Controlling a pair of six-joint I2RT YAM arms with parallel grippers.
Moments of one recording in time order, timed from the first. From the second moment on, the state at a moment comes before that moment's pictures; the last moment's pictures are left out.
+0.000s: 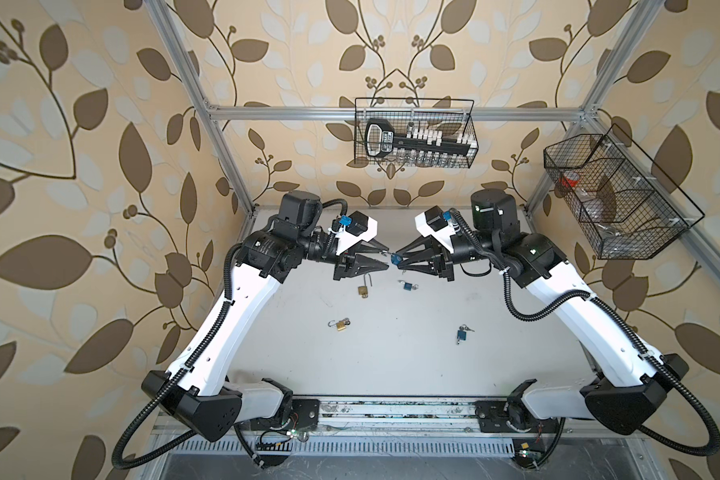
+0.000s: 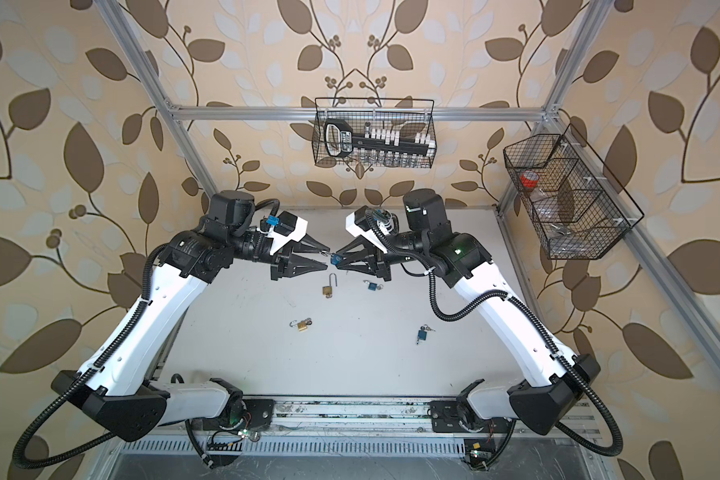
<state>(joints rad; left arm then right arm) -0.40 1.30 1.58 -0.84 1.09 0.65 0.55 1.36 1.58 -0.63 -0.95 -0.38</state>
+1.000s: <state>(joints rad) -0.40 1.30 1.58 -0.81 1.09 0.63 0.55 1.36 1.58 -0.67 -0.89 -0.40</state>
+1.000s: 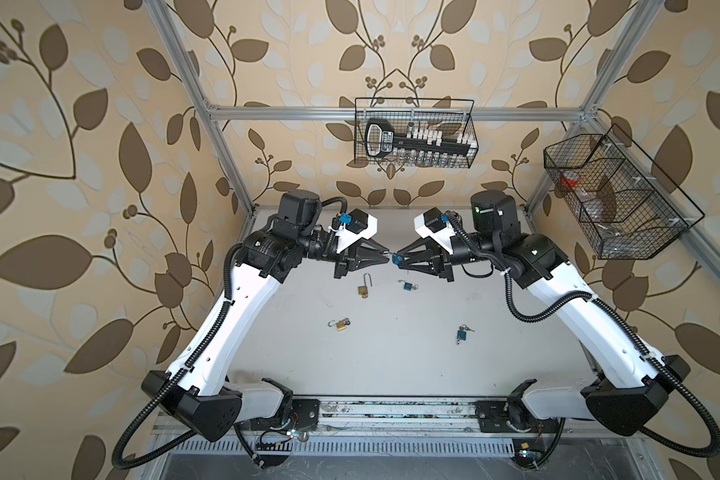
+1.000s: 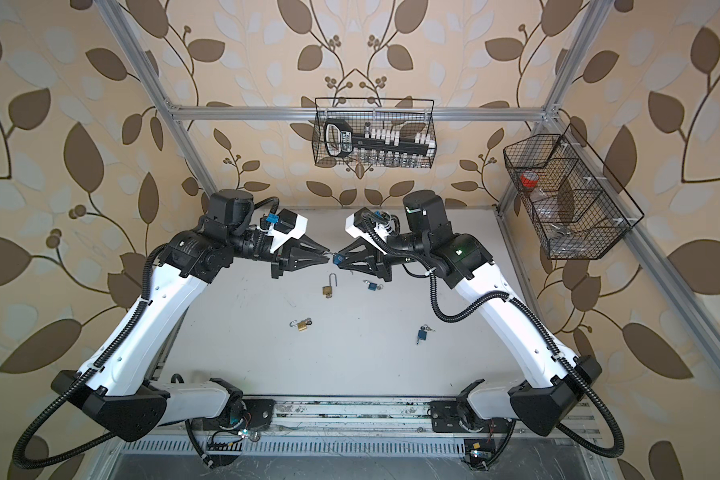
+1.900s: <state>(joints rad) -0.41 1.29 1.58 -0.67 1.04 0.31 0.54 1.30 1.46 -0.47 -0.77 -0.27</state>
